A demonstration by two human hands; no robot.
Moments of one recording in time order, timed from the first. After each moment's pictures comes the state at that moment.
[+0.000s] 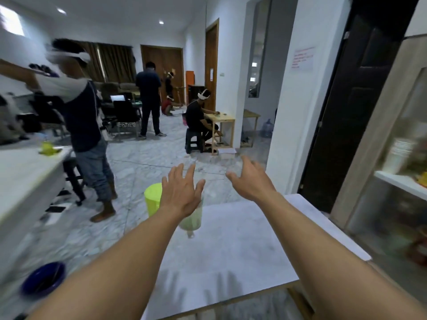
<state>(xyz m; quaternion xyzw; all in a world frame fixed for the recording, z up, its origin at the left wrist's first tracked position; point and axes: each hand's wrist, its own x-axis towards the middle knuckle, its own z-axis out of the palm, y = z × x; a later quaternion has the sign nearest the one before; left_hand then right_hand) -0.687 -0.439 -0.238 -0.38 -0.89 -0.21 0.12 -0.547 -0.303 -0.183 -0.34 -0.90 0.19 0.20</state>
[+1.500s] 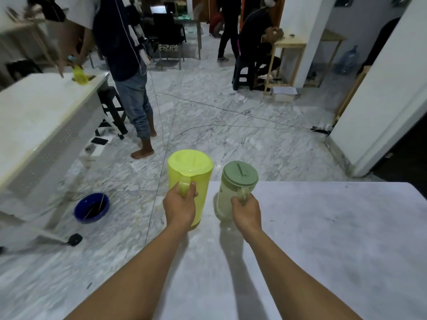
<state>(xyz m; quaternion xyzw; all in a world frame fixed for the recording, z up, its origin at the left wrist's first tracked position) -0.893 -0.385 -0.445 0.02 -0.83 -0.56 -0.02 -0.823 -0.249 -0.486 -0.43 -0.71 0.54 0.12</state>
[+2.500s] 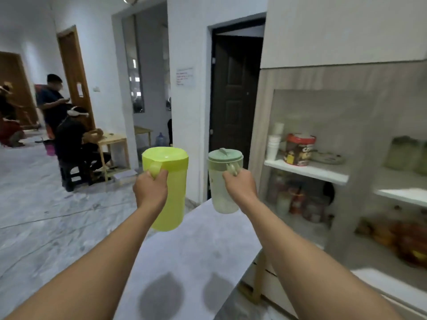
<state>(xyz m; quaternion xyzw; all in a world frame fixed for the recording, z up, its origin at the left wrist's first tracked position) -0.735 -0.360 -0.178 -0.37 -0.70 -0.61 -0.06 -0.538 -0.309 -0.167 -0.54 -0.60 0.35 0.48</state>
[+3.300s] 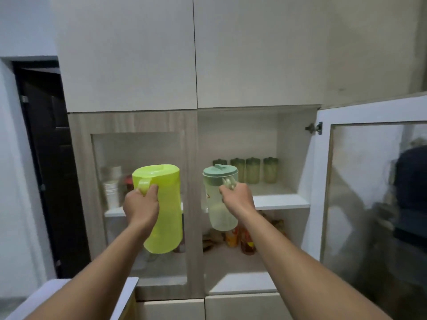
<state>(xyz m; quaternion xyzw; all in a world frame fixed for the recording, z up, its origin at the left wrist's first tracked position) -0.287 -0.270 -0.094 -0.55 -0.48 -0.62 -0.29 -0.084 -0.345 -0.092 -0.68 -0.41 0.16 0.59</state>
